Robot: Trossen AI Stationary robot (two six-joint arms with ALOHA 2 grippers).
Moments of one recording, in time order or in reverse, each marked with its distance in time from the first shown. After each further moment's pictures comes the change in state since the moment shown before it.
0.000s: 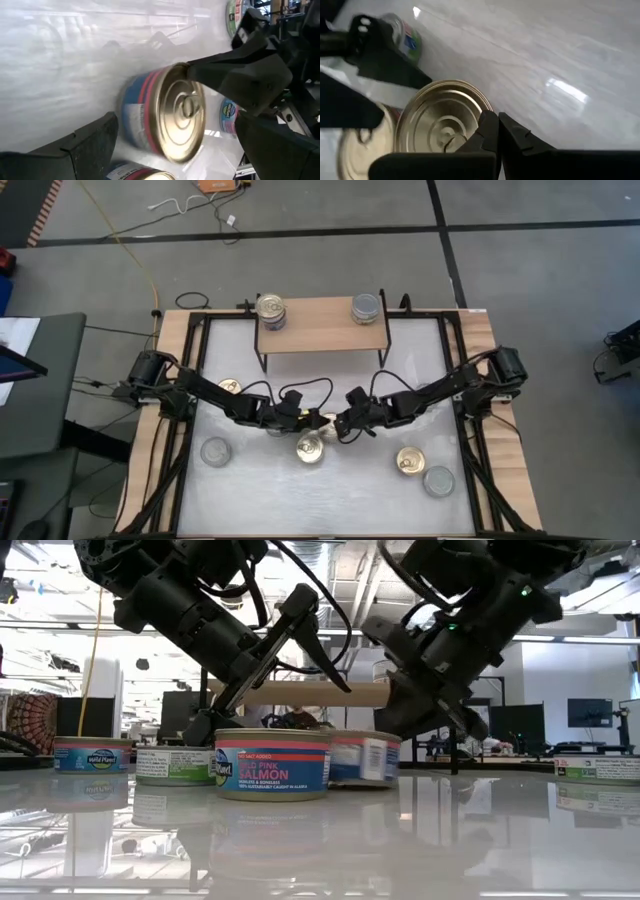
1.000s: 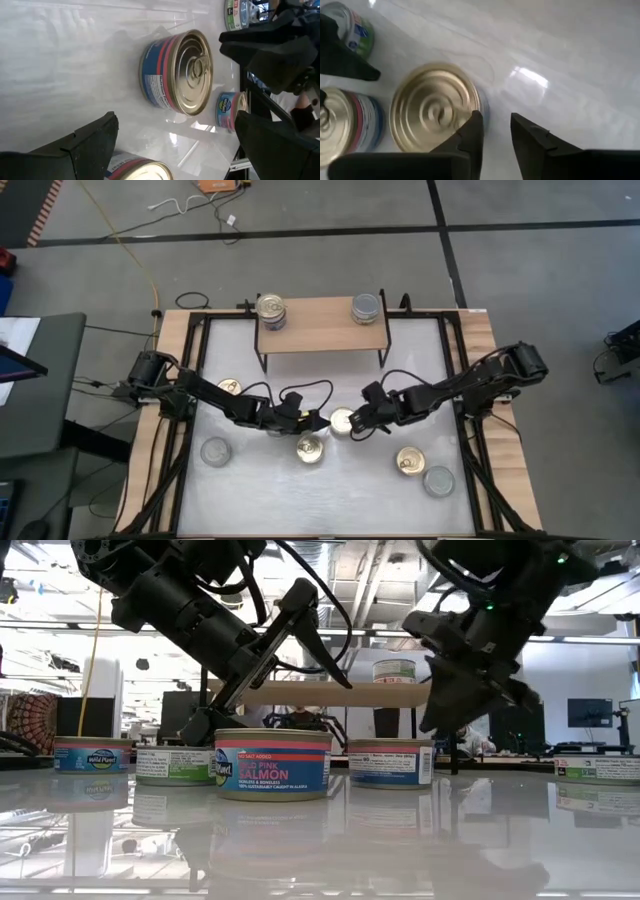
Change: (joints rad) left arm -0.020 0.000 0.000 0.015 0.019 -0.033; right arm 0.035 -0.165 0.002 -0.368 0.043 0.097
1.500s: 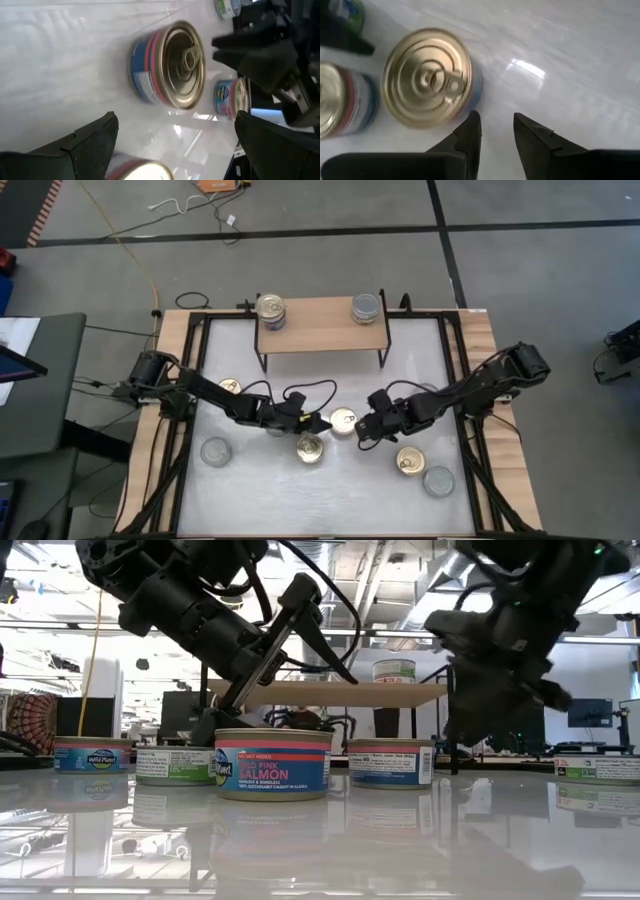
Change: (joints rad) left arm 0.026 0.002 -0.002 0.045 0.058 0.119; right arm 0.083 -0.018 -0.019 -0.059 0.009 0.109
